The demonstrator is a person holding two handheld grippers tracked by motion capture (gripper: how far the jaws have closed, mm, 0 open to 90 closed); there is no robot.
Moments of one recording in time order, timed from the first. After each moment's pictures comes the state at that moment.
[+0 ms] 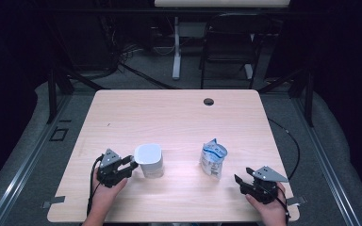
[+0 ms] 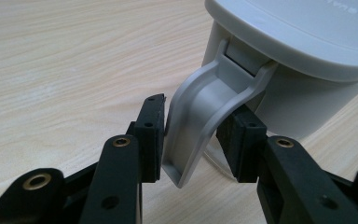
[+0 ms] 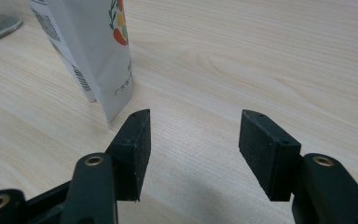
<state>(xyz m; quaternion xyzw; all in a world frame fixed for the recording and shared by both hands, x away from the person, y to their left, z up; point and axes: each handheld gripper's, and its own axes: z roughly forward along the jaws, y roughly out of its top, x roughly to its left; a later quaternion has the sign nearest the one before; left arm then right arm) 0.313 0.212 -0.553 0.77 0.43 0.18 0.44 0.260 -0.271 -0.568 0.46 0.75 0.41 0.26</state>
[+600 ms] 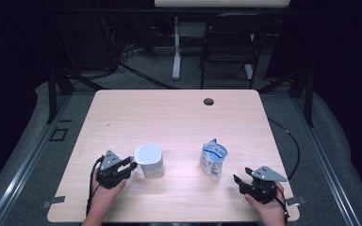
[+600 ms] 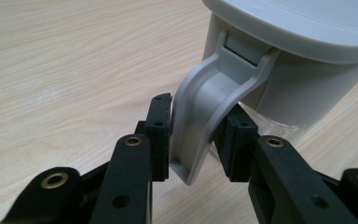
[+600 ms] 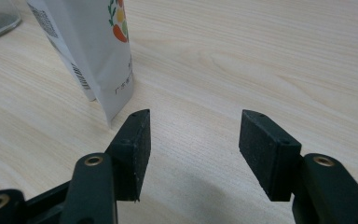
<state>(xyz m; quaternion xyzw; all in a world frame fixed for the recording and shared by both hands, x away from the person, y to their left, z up) 0.309 0.212 -0.555 0.78 0.41 0.20 0.43 0.262 -0.269 -0.571 0.46 0.74 0.41 0.25</state>
